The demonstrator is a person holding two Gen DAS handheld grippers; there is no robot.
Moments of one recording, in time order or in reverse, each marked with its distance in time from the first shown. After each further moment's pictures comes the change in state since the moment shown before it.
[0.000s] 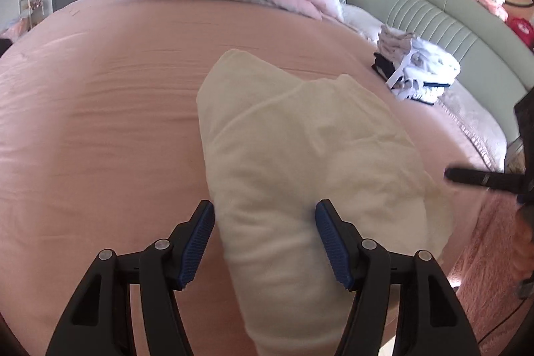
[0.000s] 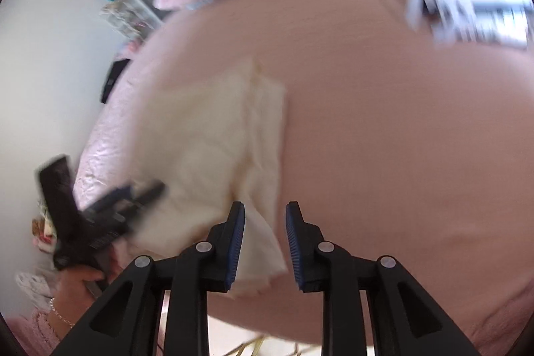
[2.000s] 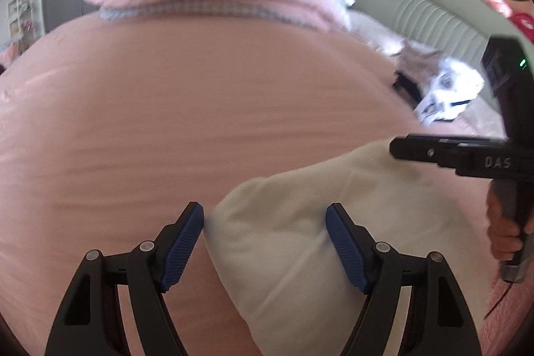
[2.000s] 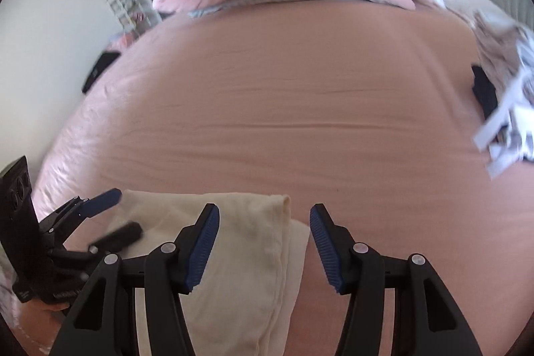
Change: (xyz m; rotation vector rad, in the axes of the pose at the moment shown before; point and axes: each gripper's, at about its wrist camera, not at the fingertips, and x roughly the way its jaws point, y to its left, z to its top) left arm 0.079 0.029 0.074 0.056 -0.009 0.046; right arm 0.120 0.009 0.103 -0.130 0.000 -0.173
